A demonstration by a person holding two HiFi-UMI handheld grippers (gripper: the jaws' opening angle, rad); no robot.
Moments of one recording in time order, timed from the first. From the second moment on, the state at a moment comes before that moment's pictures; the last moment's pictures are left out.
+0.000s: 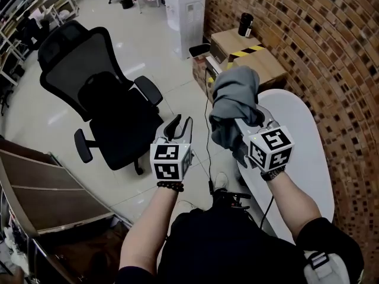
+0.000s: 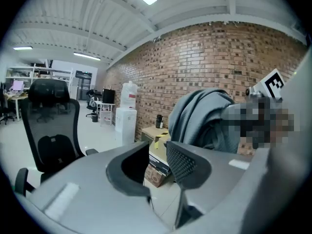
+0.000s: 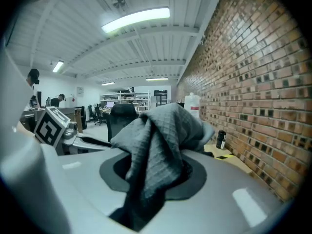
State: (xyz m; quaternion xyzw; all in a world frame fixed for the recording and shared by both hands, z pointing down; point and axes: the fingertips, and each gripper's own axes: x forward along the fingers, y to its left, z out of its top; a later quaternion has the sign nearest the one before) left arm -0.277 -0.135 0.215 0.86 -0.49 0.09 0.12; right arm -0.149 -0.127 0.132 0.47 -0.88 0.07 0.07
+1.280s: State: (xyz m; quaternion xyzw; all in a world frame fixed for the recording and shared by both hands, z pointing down) left arm -0.572 0.035 0.112 0.71 -0.70 0.02 0.08; right arm -0.484 -0.005 0.049 0.19 -0.98 0.02 0.06
